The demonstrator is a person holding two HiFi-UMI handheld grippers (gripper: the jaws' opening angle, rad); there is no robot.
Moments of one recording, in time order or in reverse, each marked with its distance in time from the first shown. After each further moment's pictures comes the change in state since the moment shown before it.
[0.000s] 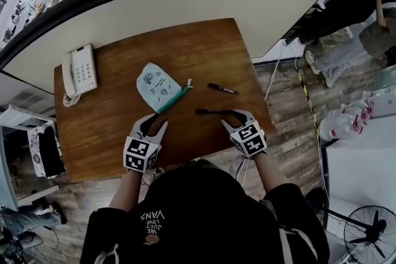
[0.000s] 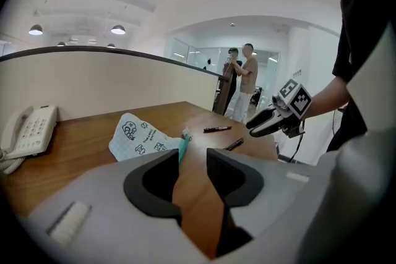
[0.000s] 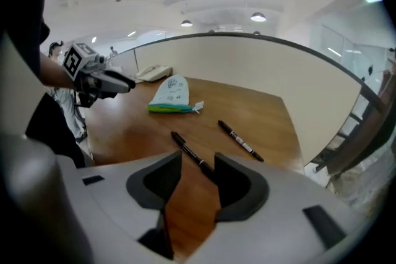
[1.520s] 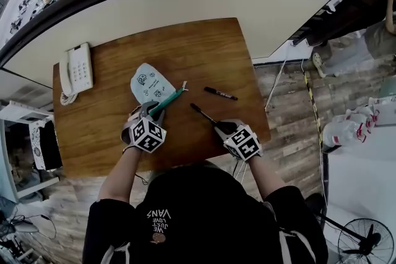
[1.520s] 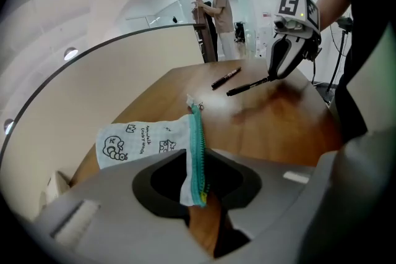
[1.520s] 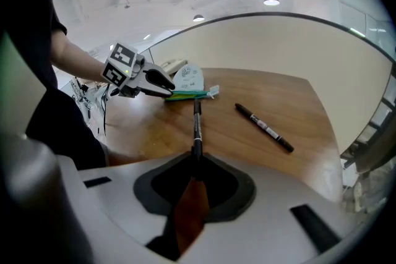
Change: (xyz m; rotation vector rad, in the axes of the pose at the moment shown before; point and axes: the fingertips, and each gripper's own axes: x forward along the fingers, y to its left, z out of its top) left arm 0.088 0.038 -0.039 0.495 0.377 0.114; right arm 0.026 0.016 -0.032 0.009 0.052 0.239
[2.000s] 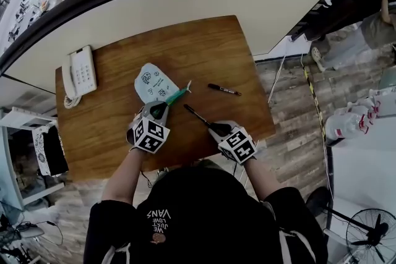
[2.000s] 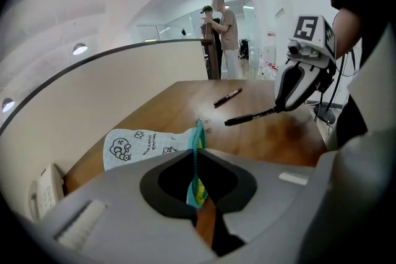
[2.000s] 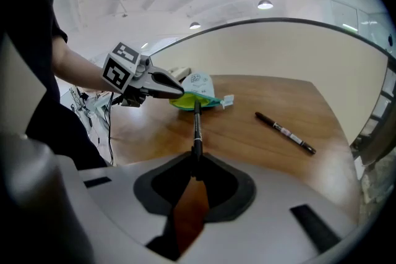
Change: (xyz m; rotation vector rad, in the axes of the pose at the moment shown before) left arm -0.024 0.005 0.020 -0.100 -0.121 -0.028; right arm 0.008 0.044 0.023 0.045 -0.063 0.000
